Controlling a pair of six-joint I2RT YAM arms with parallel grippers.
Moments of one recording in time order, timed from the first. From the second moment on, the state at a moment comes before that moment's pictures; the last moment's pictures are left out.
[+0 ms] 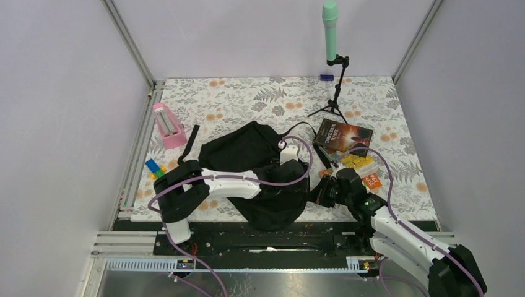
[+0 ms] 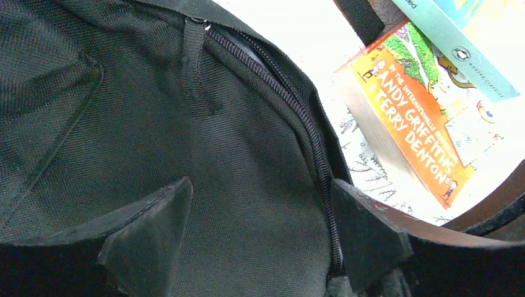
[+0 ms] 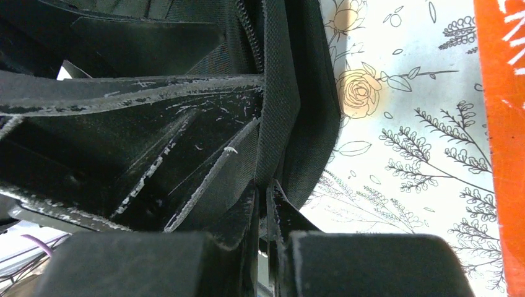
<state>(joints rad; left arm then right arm) -1.14 1.78 1.03 -0.01 -0.36 -0.82 0.54 0.76 0.21 -0.15 -0.30 0.91</state>
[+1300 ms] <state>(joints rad) -0.82 1.42 1.30 -0.53 -0.02 -0.50 0.53 1.13 0.72 -0.38 -0.09 0.62</state>
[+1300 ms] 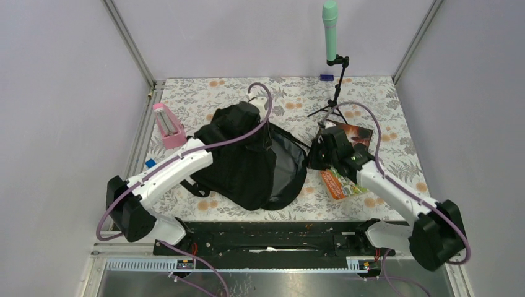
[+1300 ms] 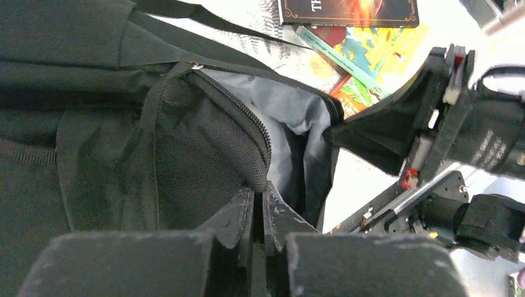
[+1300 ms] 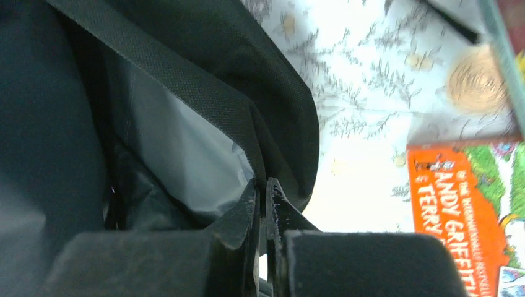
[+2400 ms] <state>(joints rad) -0.57 1.54 1.38 -0.63 0.34 -0.41 0.84 1.04 0.73 -0.04 -0.31 0.88</state>
